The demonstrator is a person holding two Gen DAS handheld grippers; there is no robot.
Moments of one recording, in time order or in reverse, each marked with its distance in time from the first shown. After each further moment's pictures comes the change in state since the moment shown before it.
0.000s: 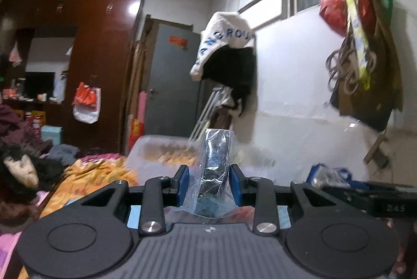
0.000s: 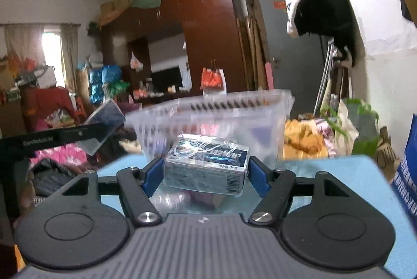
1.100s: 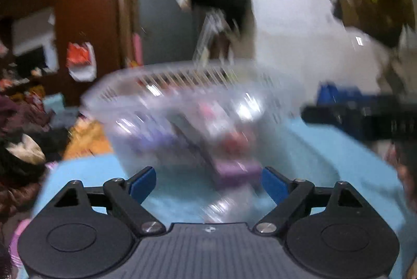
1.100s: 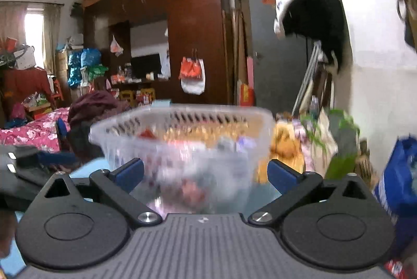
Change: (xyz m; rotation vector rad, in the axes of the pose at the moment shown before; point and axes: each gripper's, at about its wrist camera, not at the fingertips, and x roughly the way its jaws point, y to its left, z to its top) left arm 0.065 -0.045 -0.038 0.161 0.395 0.056; right arm 0.036 -0.014 0.017 -0.032 0.164 -0.088
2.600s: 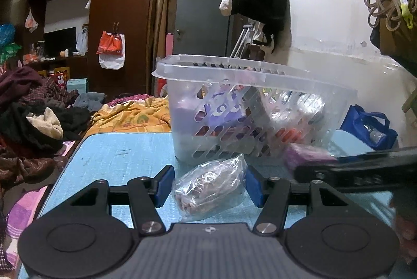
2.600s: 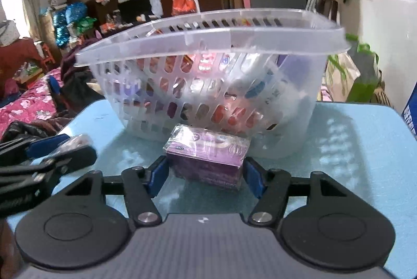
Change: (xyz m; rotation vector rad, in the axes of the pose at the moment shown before) left arm -0.014 0.068 -0.045 -0.173 -0.089 0.090; right arm 0.051 0.045 -0.036 0.062 0.249 0.019
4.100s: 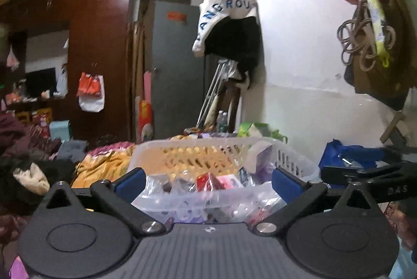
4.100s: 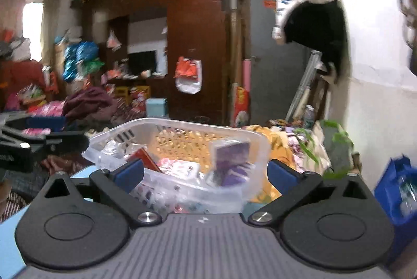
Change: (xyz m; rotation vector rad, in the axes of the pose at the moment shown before) left arm -0.013 -0.038 0.105 0.080 -0.129 -0.076; right arm -0.065 -0.035 0.082 -0.085 -0.291 -0.081
